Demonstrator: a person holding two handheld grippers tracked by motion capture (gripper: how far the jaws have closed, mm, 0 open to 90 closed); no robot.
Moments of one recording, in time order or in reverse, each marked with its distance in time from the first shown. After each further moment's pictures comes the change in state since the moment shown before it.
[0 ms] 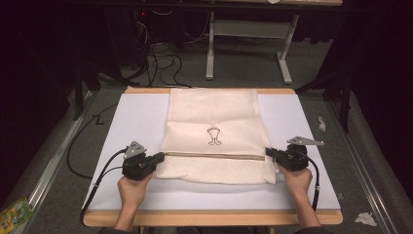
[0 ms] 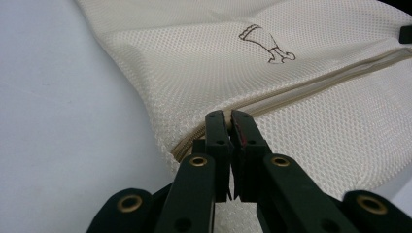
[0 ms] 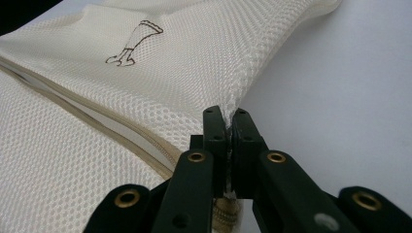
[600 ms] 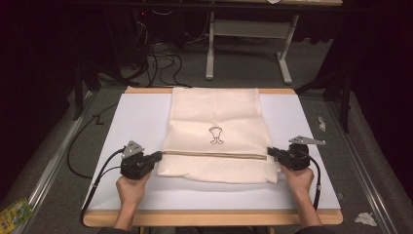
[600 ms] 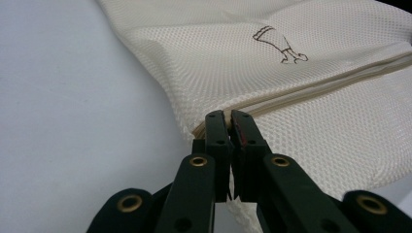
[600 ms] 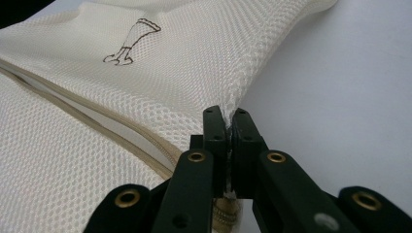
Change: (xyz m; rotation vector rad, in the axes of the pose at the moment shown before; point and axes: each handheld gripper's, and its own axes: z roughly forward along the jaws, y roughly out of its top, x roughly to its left) left arm 0.005 -0.002 -0.001 -0.005 0.024 -0.012; right arm -0.007 -0.001 -0.001 0.007 -0.015 0.017
